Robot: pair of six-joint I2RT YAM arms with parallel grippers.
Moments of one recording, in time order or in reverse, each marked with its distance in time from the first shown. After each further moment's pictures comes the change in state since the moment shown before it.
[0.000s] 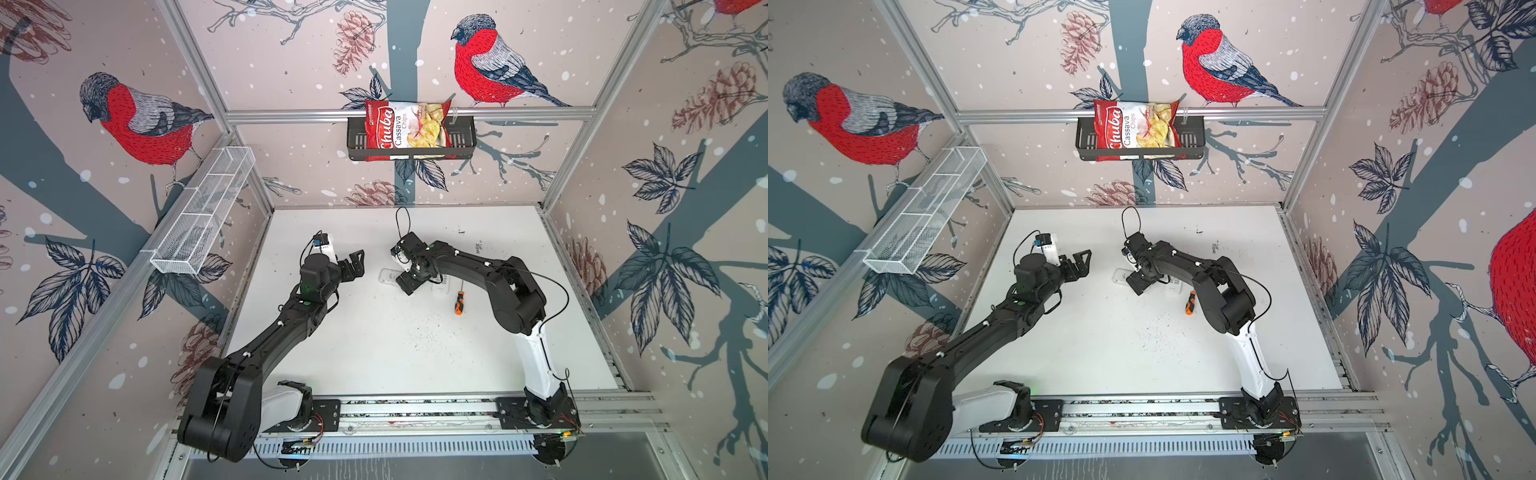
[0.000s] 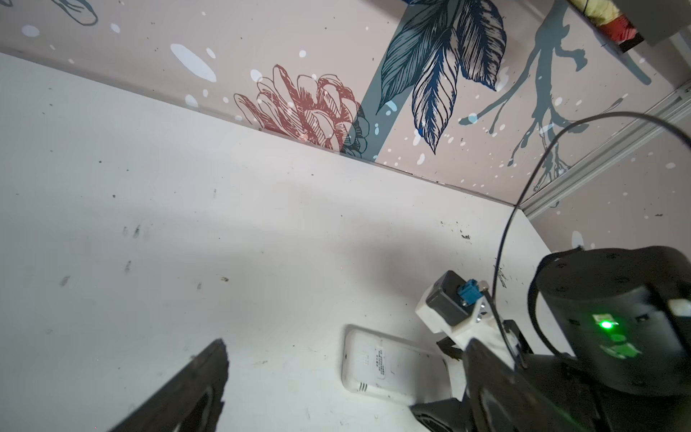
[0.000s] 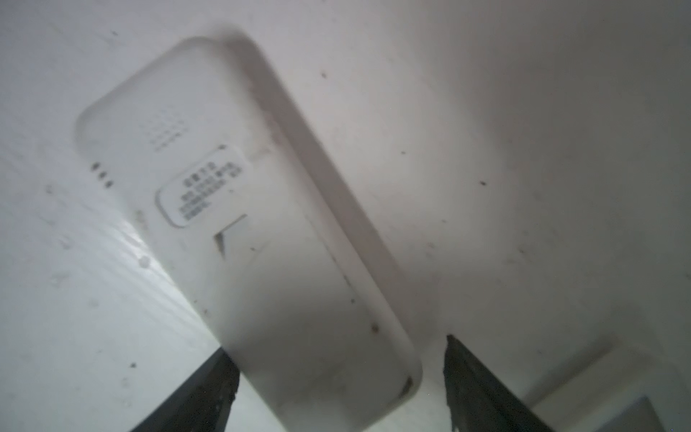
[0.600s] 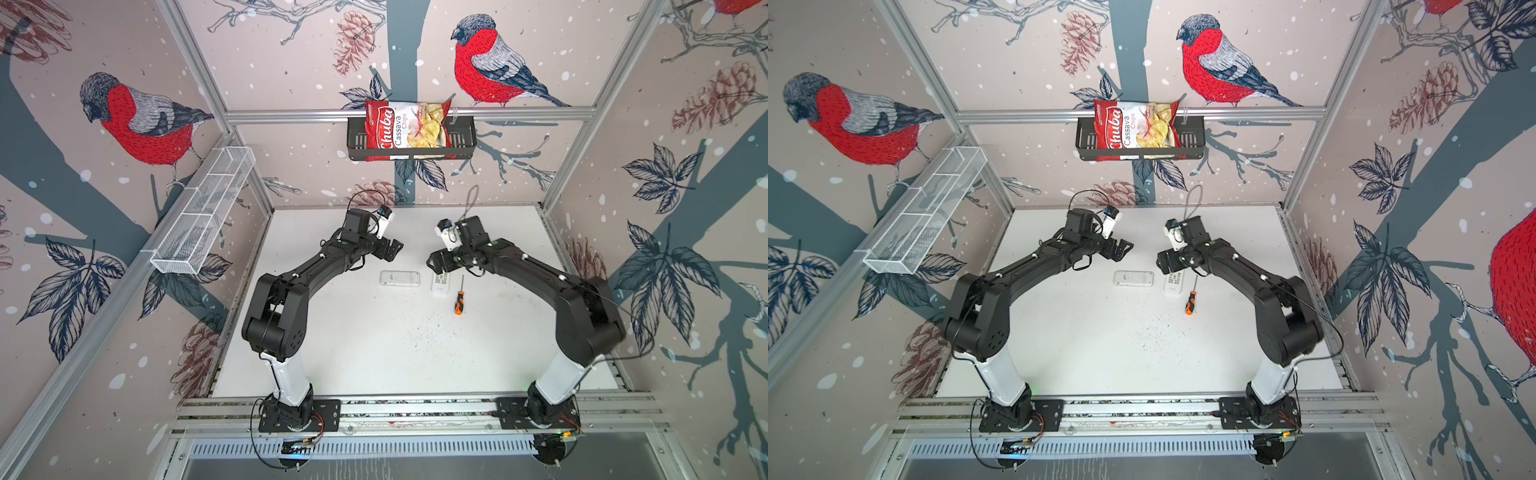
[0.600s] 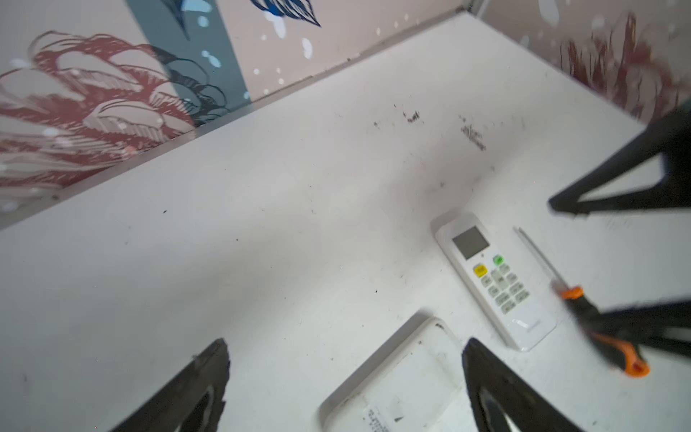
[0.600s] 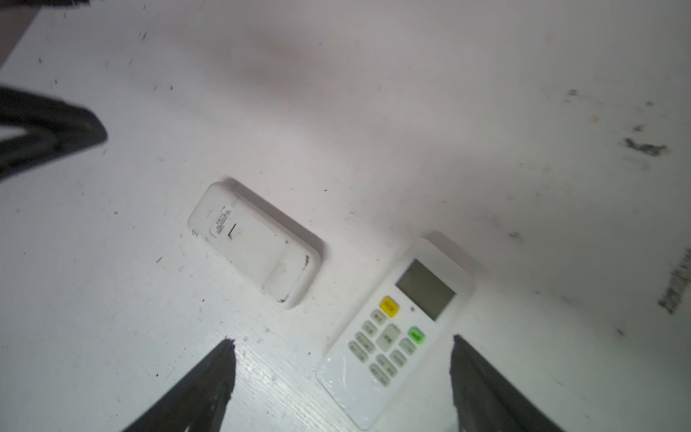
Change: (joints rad) left arm -0.098 0.578 0.719 -0.487 0.271 0.642; right arm -0.283 -0.484 -0.434 0.318 -0.300 0.143
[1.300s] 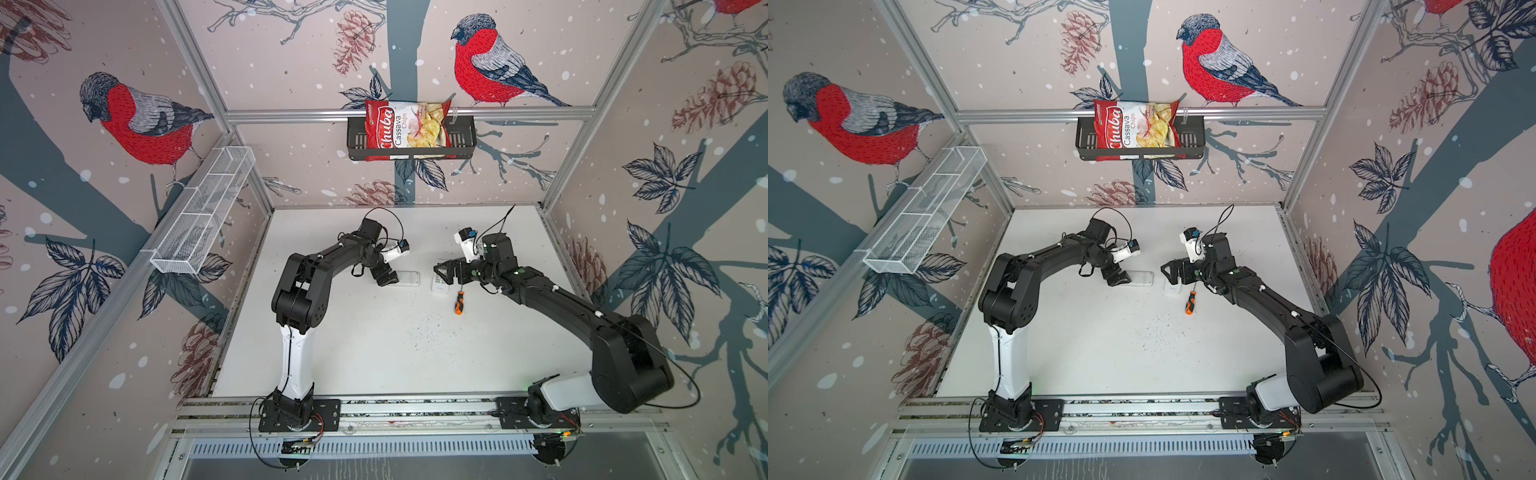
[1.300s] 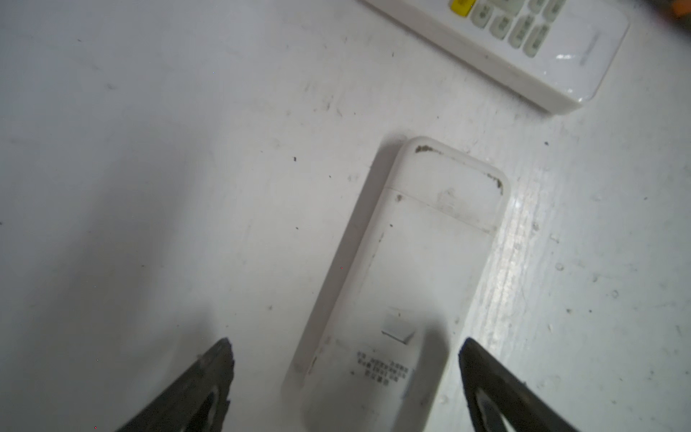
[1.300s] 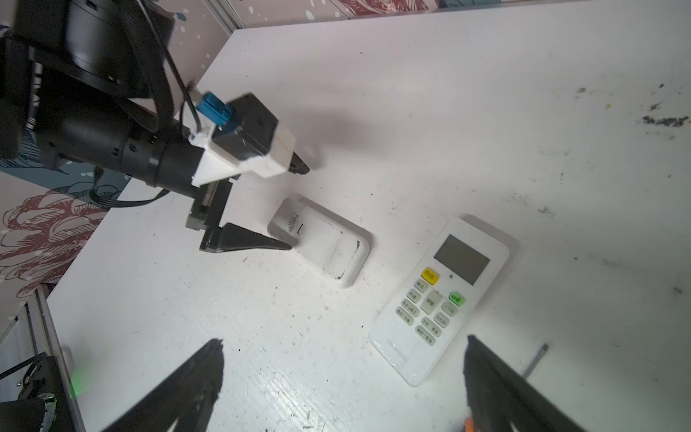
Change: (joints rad) left arm -0.011 0.258 0.144 -0.359 0.063 0.558; right arm -0.033 -0.275 -0.327 0.264 -0.156 0.121
